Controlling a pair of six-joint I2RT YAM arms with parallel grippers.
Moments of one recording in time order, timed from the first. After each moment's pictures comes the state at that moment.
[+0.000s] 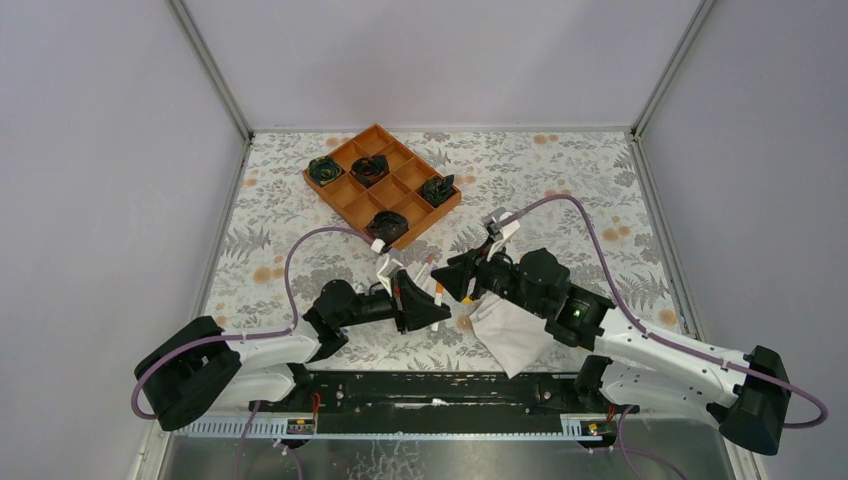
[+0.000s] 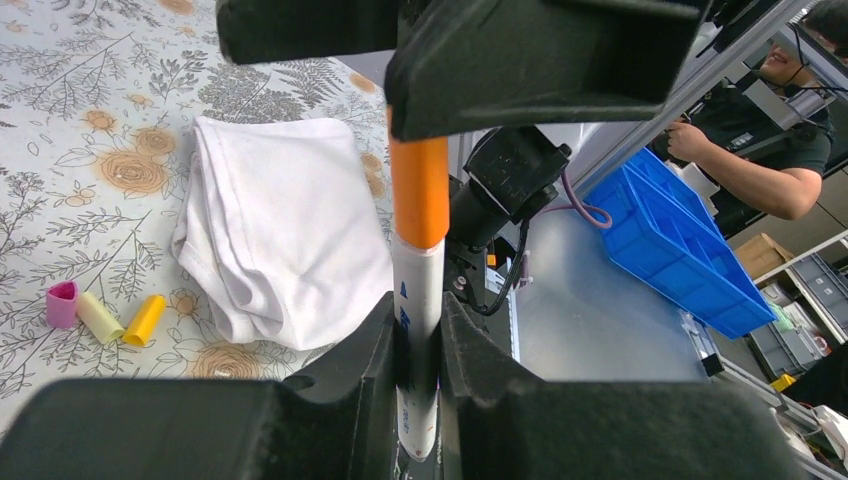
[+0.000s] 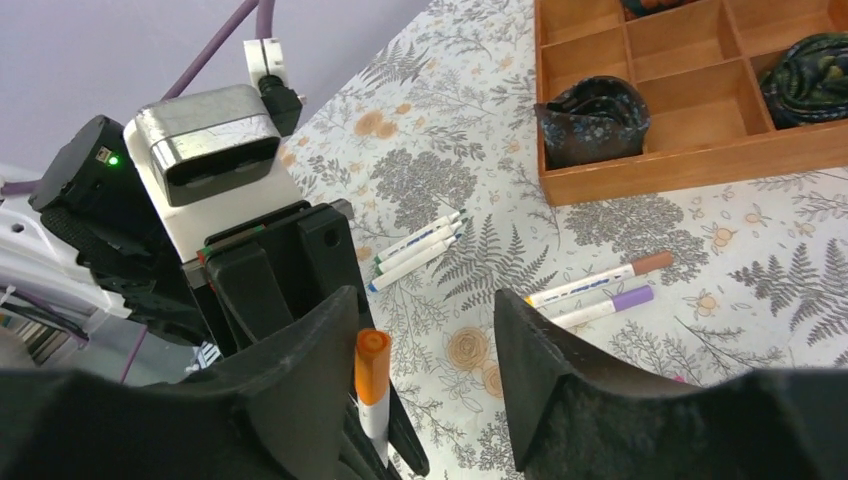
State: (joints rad) left arm -0.85 1.17 0.21 1.09 0.53 -0.64; right arm 0.99 0.91 0.64 0.14 0.06 0.45
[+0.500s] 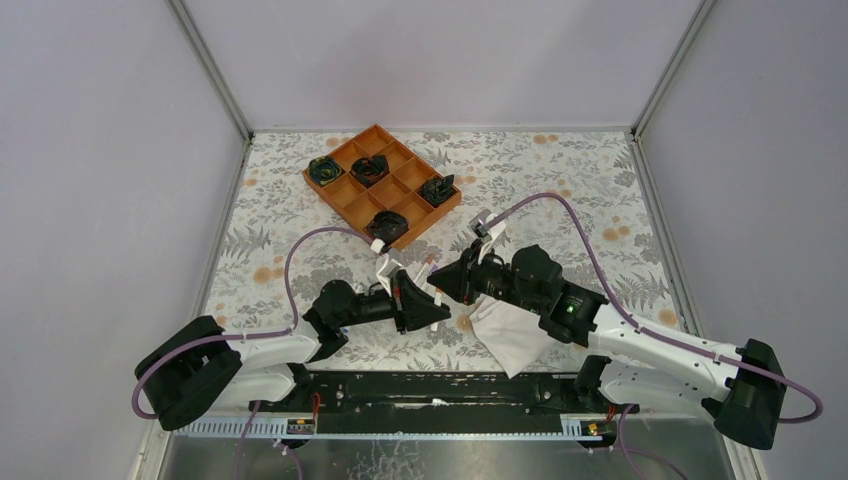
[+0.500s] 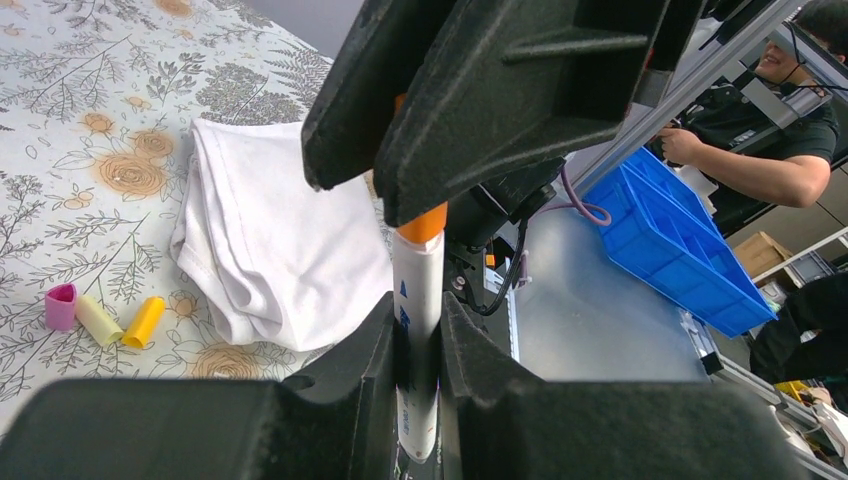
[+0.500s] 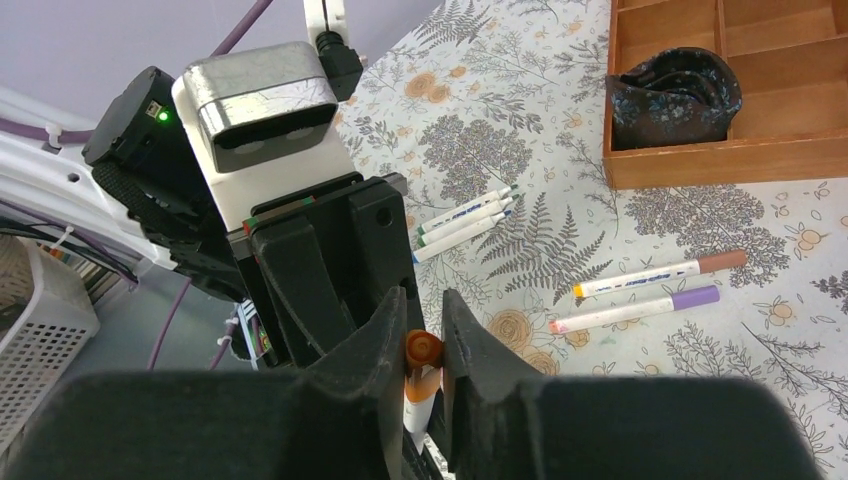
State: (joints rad) left arm -0.85 1.17 0.21 1.10 0.54 -0.64; right arm 0.99 0.97 0.66 0.14 -0.09 0.45
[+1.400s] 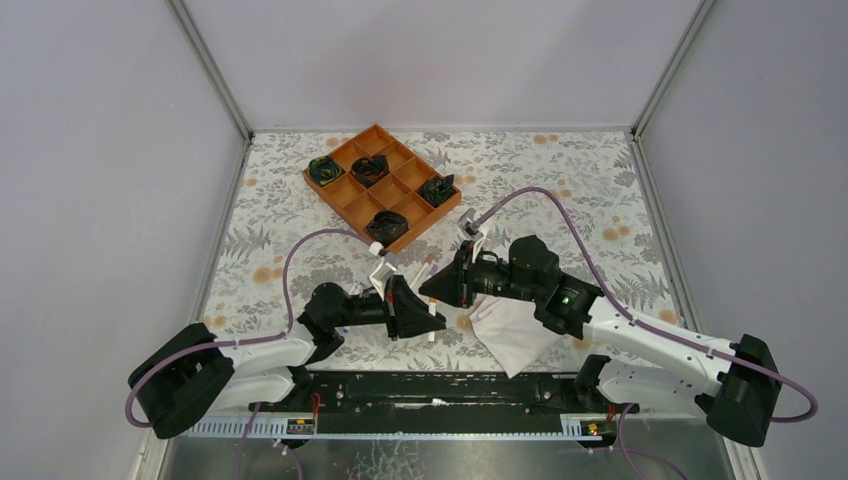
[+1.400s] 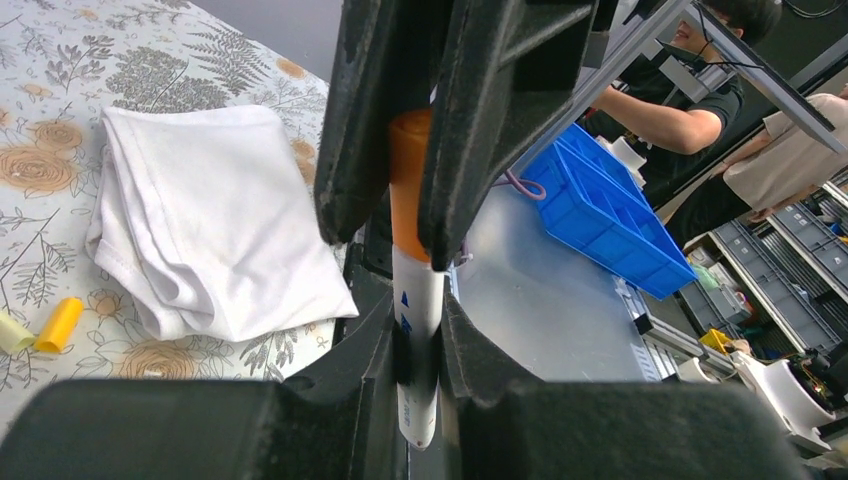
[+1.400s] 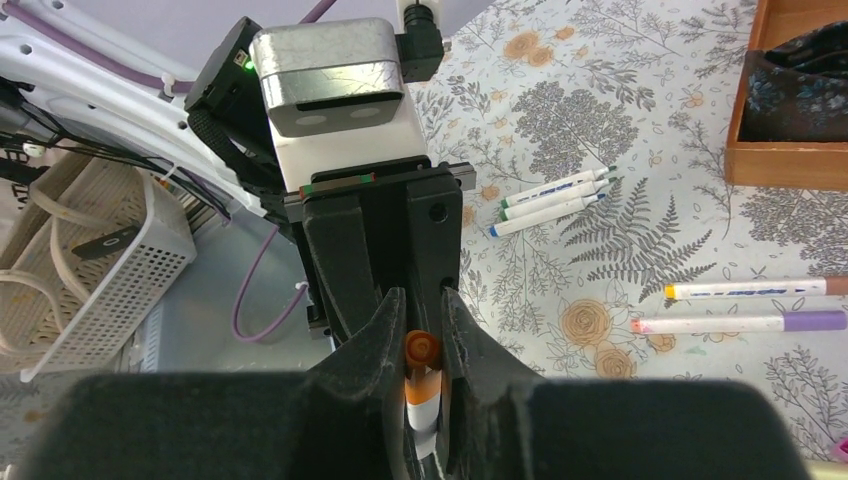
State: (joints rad) left arm -0.82 1.14 0.18 1.17 0.68 -0.73; right arm 0.95 1.01 0.71 0.14 -0.36 0.49
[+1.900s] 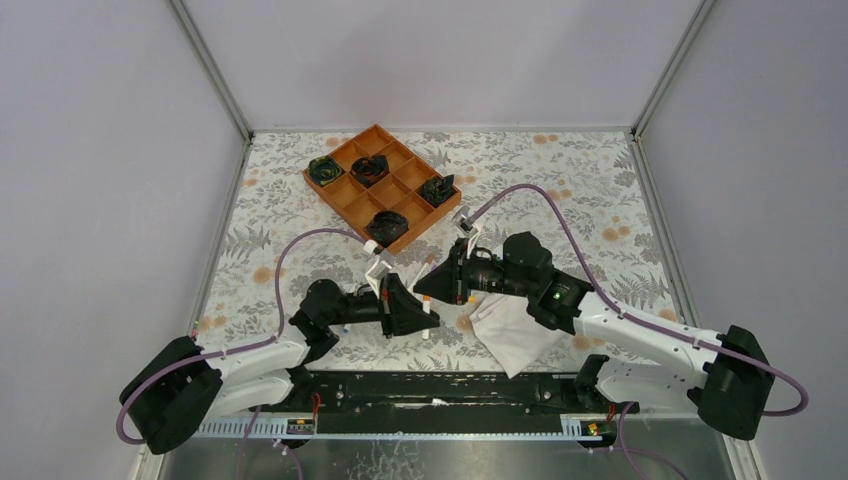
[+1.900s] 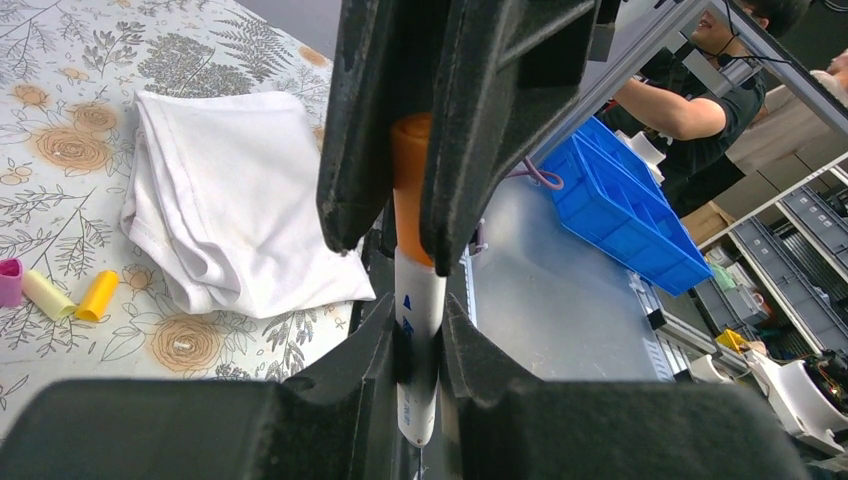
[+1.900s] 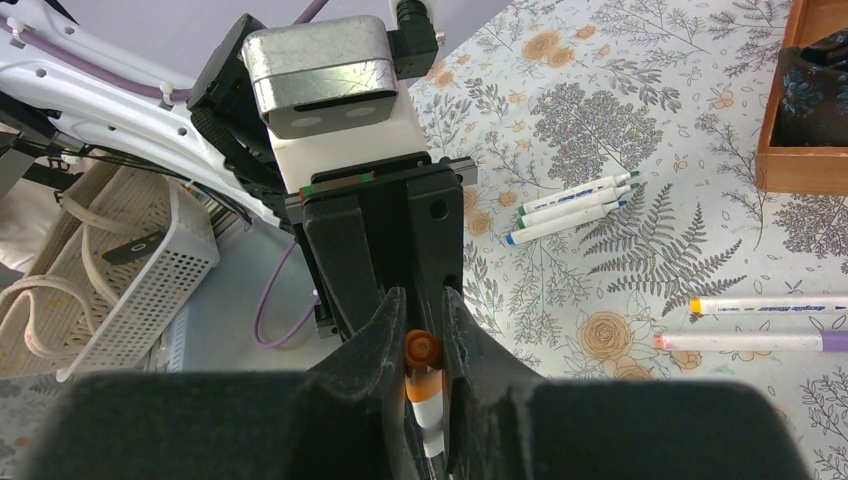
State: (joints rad) left arm -0.77 1.03 0.18 1.01 0.71 -0.70; right arm 0.94 1.09 0.71 0.22 -0.41 0.55
